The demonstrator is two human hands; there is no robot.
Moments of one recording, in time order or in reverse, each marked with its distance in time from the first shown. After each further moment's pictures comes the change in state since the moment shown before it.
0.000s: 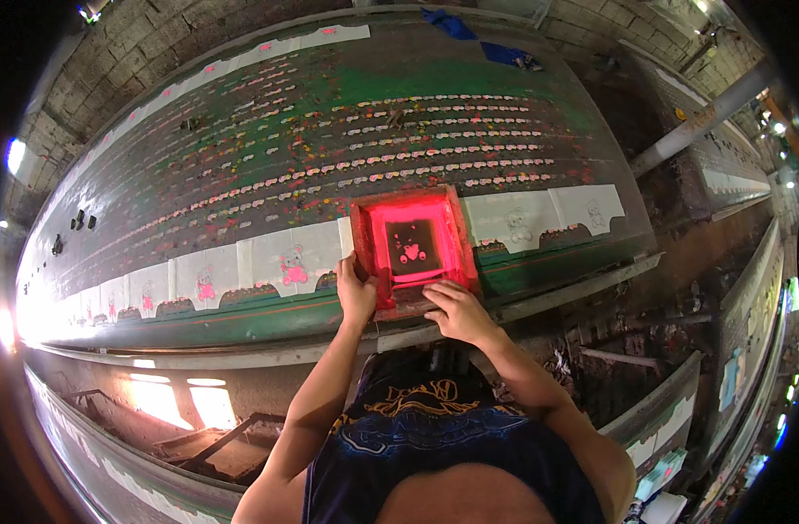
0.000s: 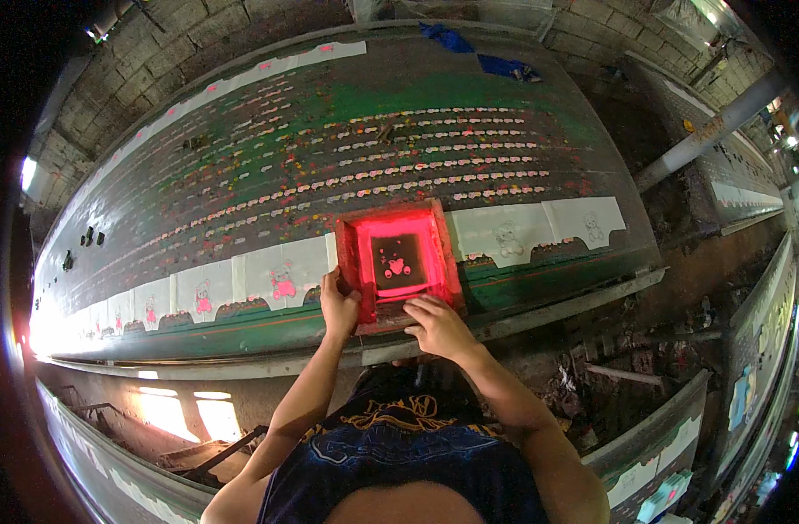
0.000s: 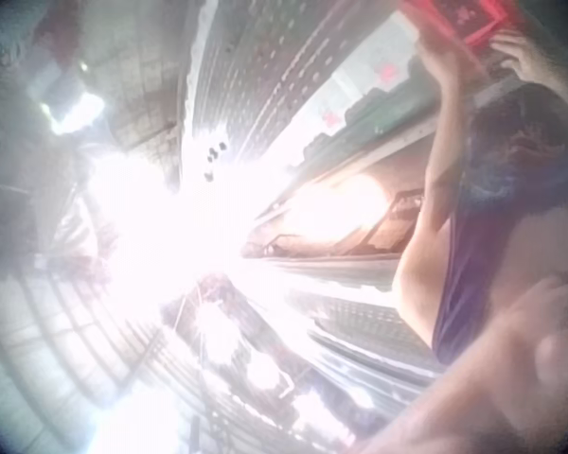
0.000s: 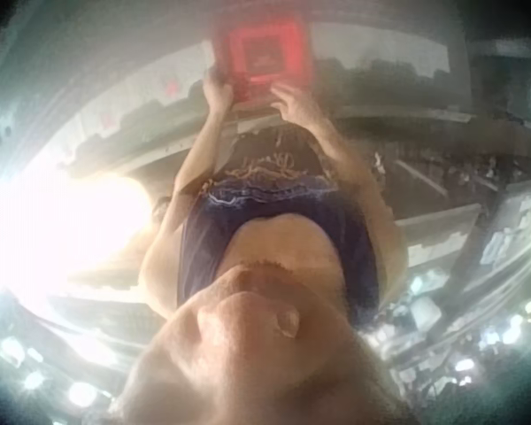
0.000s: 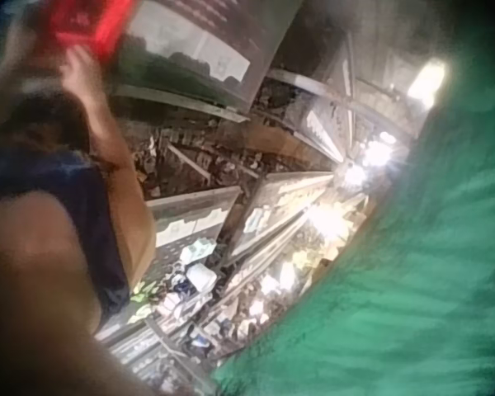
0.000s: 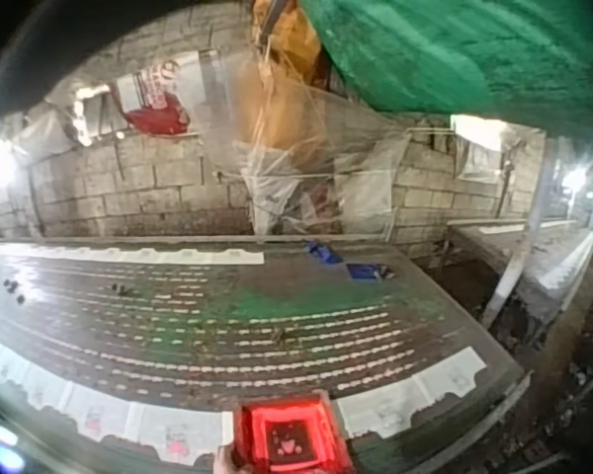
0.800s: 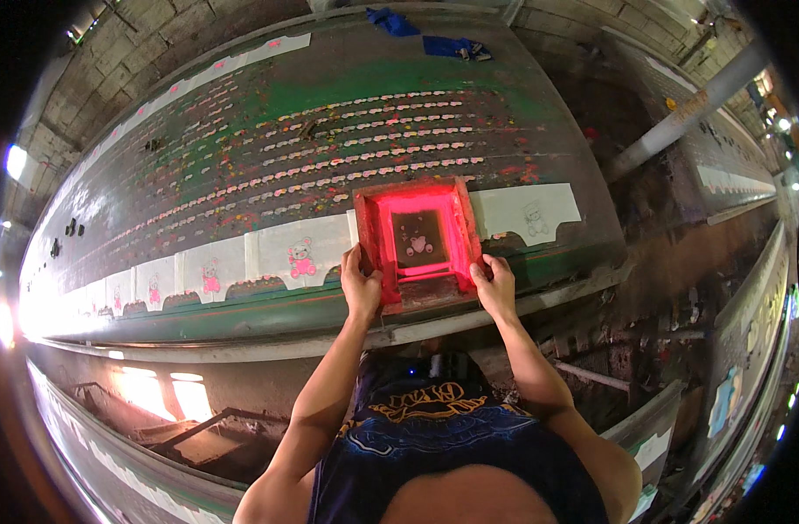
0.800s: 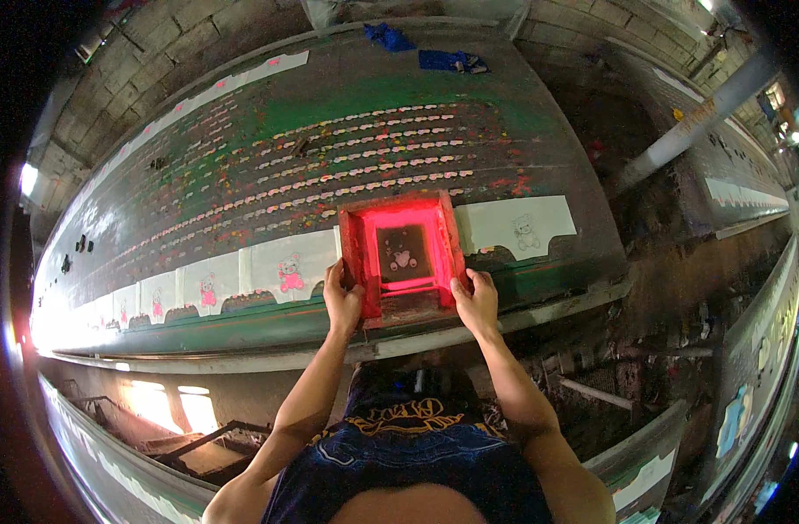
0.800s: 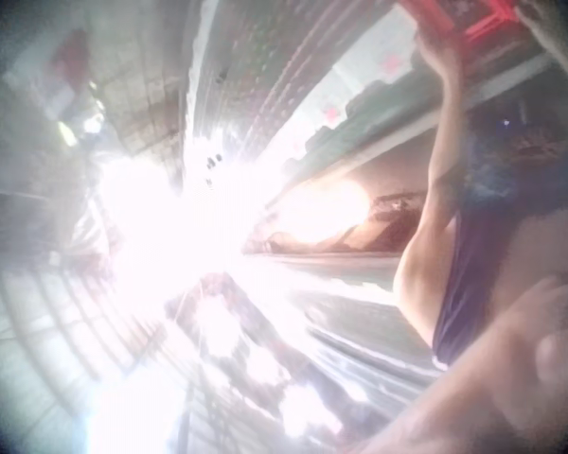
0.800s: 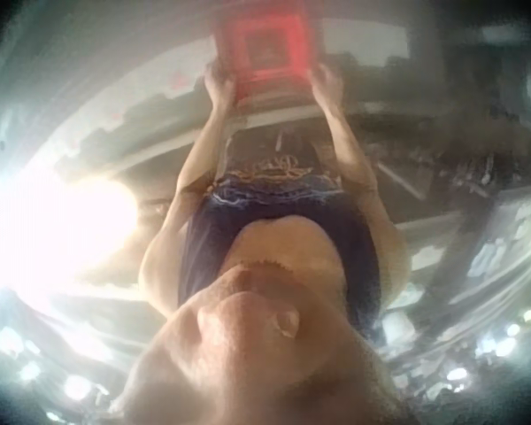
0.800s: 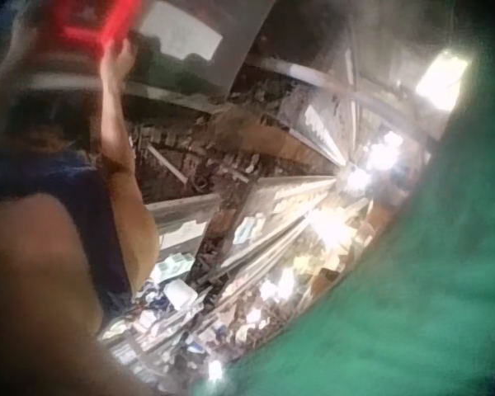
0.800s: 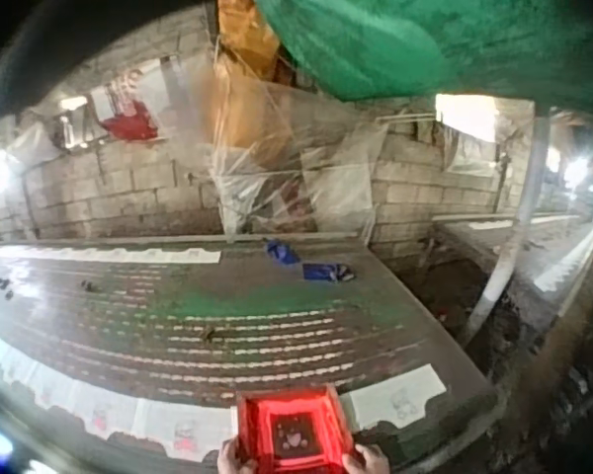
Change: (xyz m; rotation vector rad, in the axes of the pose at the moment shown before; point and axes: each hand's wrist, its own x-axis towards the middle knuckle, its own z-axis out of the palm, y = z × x) left_hand -0.041 0.126 0.216 -0.133 0.033 0.030; right_hand -0.098 0.221 -0.170 0.151 0.313 0.715
